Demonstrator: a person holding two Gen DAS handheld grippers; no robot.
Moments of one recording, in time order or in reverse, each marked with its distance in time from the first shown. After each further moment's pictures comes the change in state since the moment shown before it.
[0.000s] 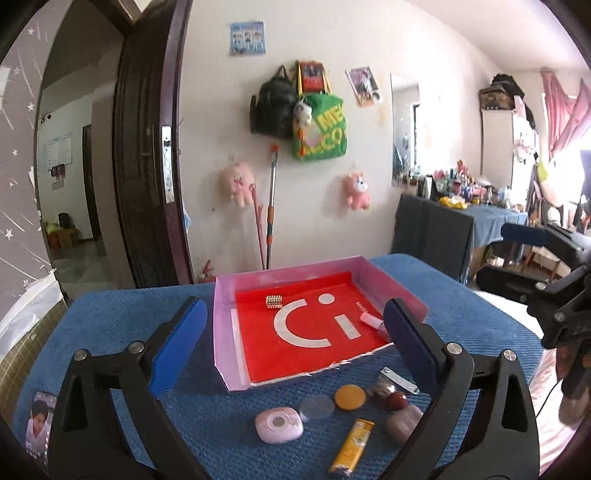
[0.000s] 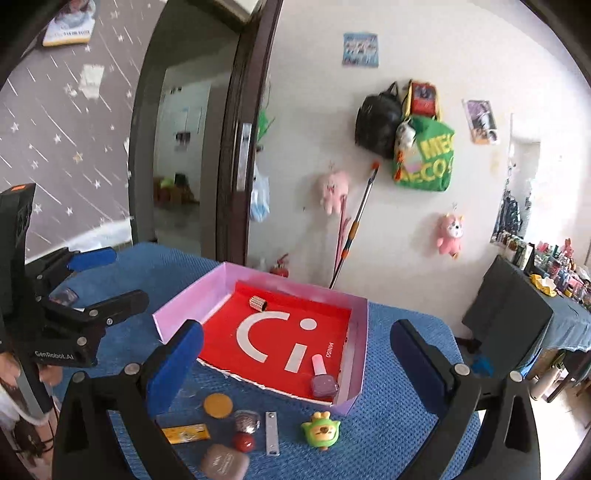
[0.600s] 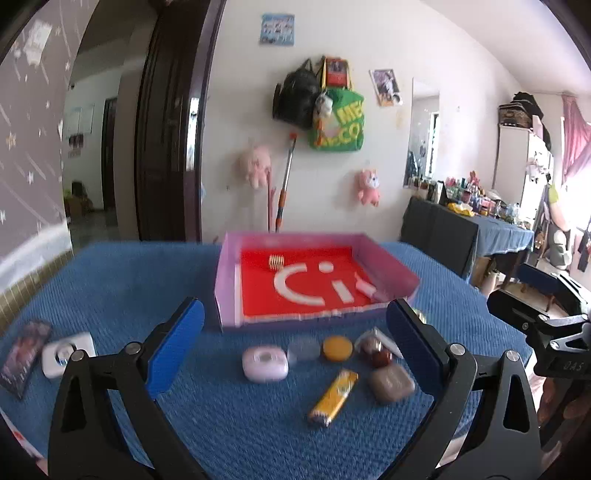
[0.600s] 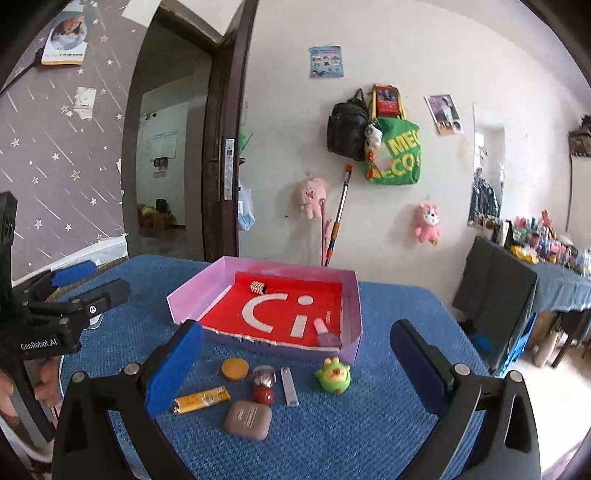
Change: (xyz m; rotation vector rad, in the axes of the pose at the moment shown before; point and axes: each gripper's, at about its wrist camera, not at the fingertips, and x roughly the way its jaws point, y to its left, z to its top) left arm -0.029 -0.006 -0.062 -0.125 0.049 0.034; right arm -0.050 0.019 -0.077 0.118 -0.059 -0.070
